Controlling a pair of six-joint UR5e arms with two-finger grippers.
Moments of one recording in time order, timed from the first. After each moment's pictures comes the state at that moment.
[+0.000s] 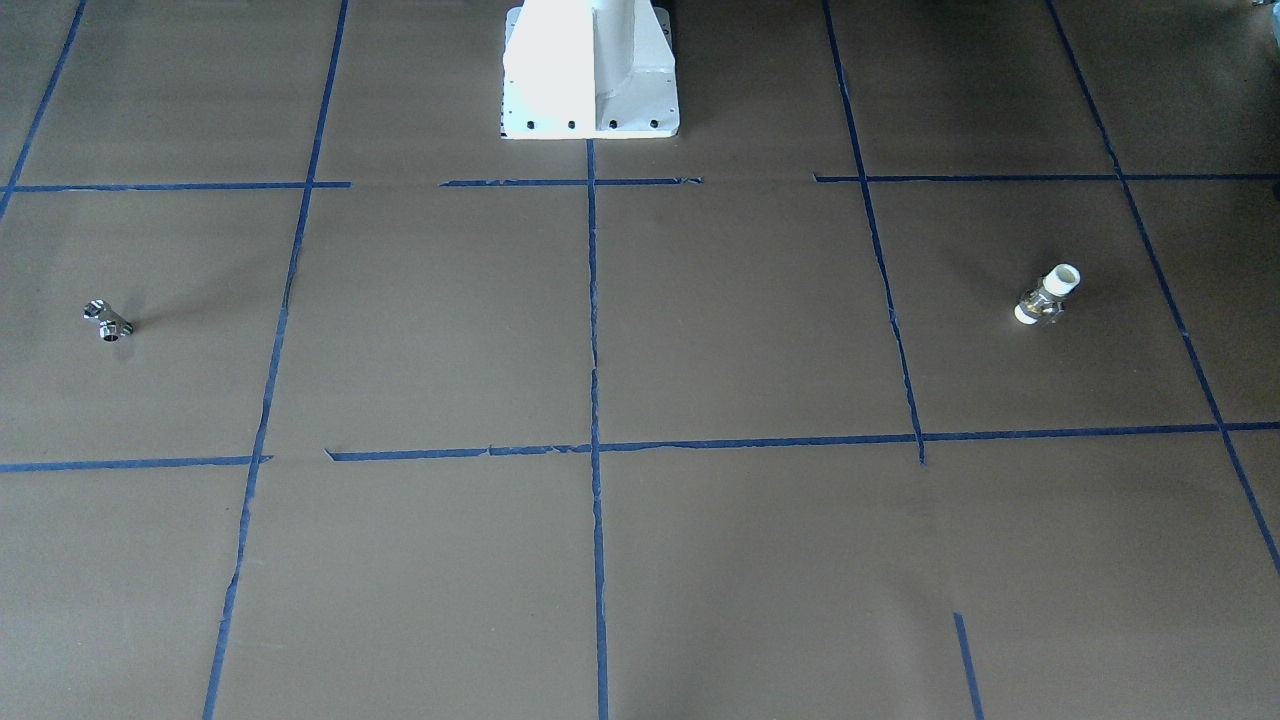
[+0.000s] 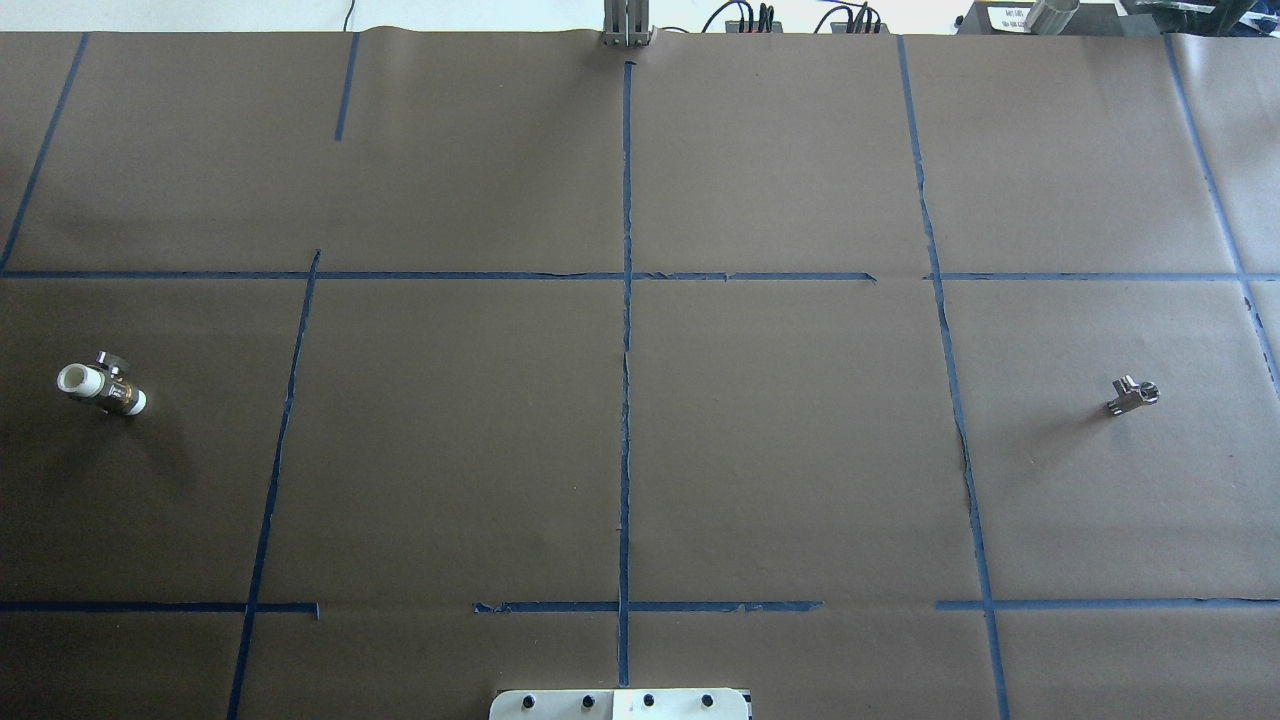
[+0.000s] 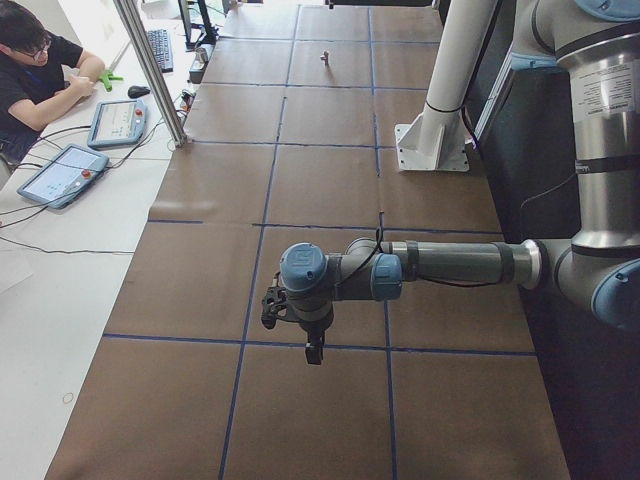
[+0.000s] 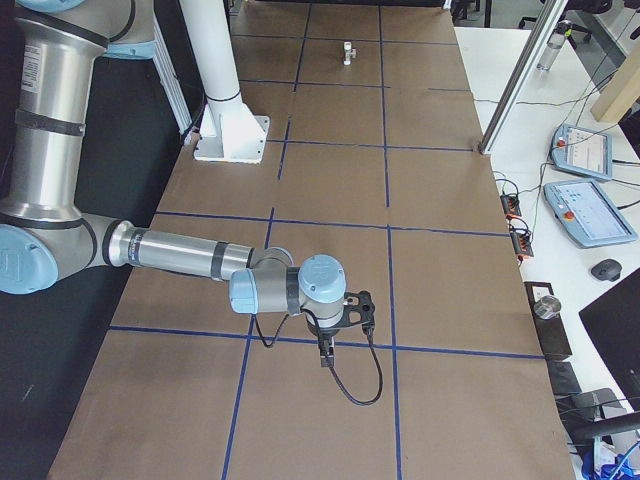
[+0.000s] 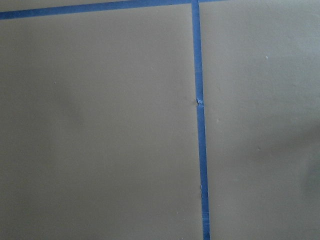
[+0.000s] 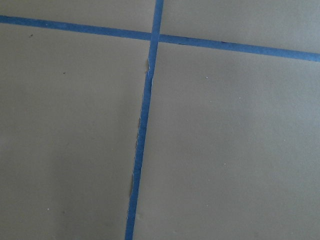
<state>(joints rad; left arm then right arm) -1.52 -1.37 -1.75 -1.53 -2.33 0.07 1.54 -1.79 1.66 -1.35 2.33 -0.03</state>
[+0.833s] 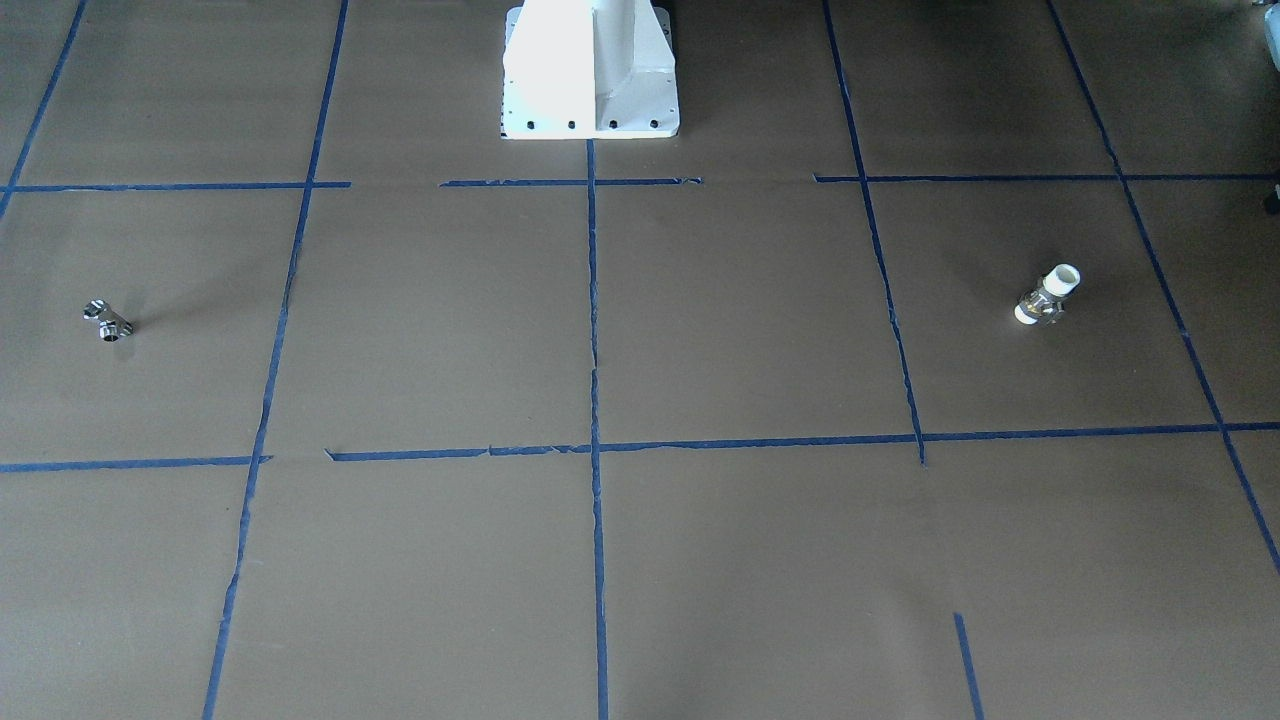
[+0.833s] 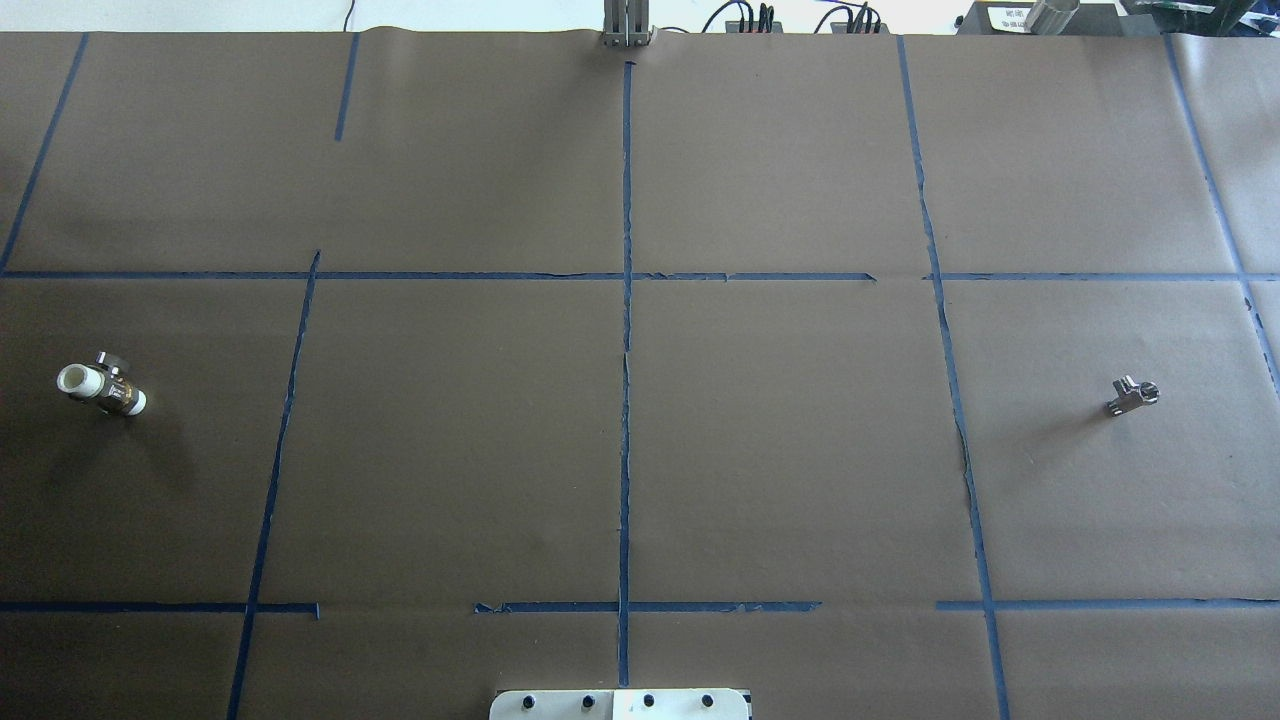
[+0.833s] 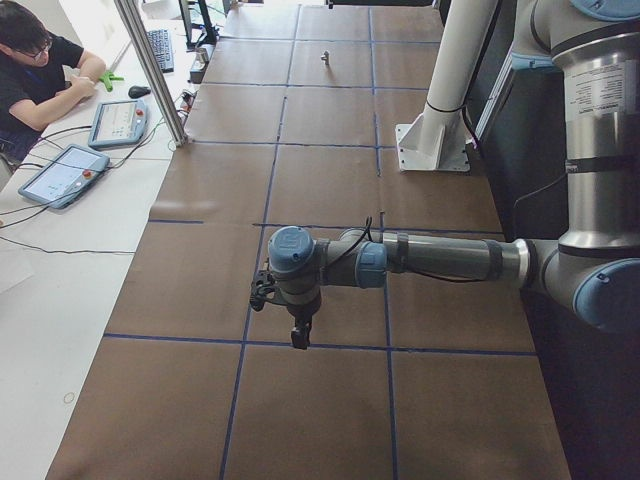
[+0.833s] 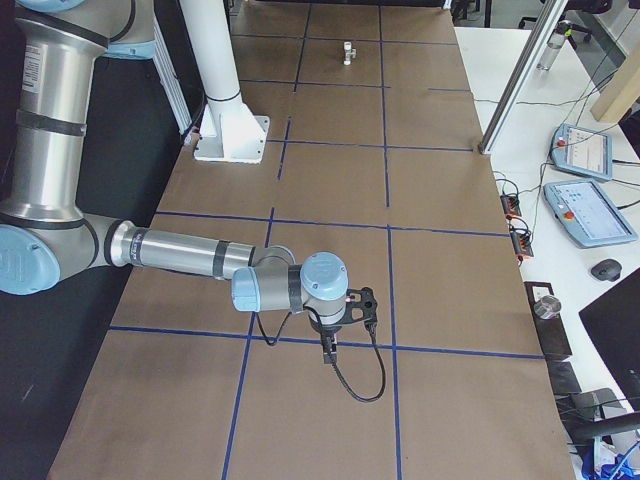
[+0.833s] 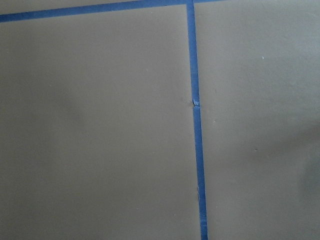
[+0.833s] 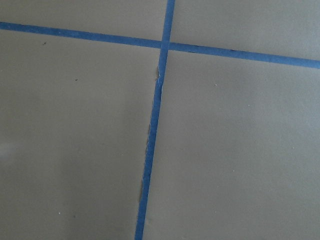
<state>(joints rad) -1.49 -1.47 -1.75 -1.54 -2.33 0.06 1.54 -1.78 1.66 -1.35 2.36 -0.03</state>
